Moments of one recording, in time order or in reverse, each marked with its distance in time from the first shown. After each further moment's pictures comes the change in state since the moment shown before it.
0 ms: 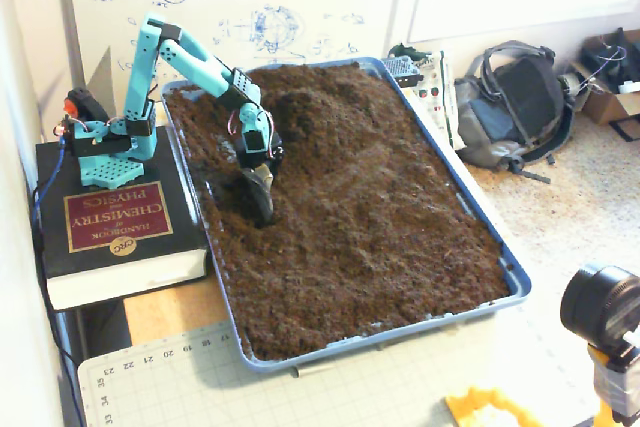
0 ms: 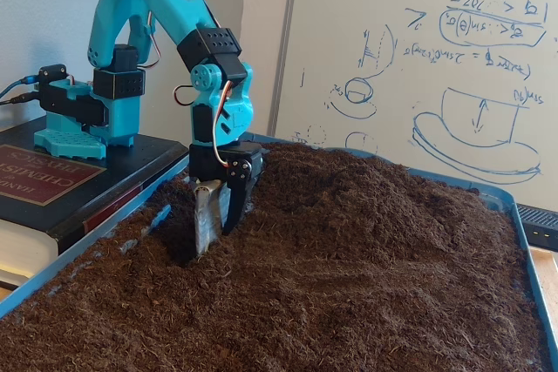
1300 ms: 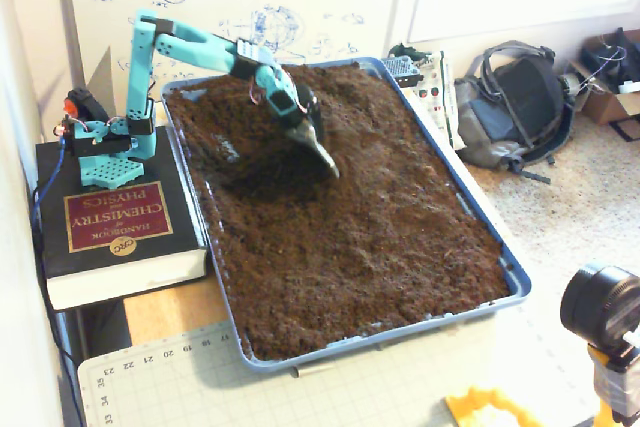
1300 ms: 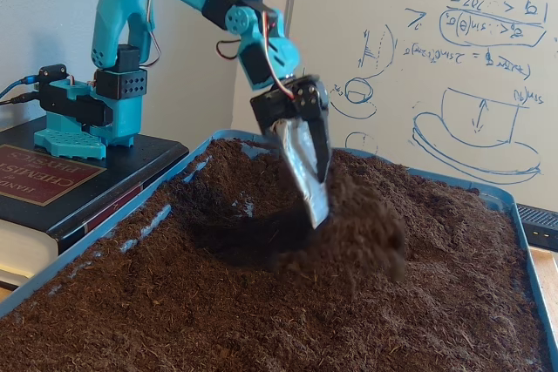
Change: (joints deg) arm -7.0 9.8 -16.3 -0.2 8.0
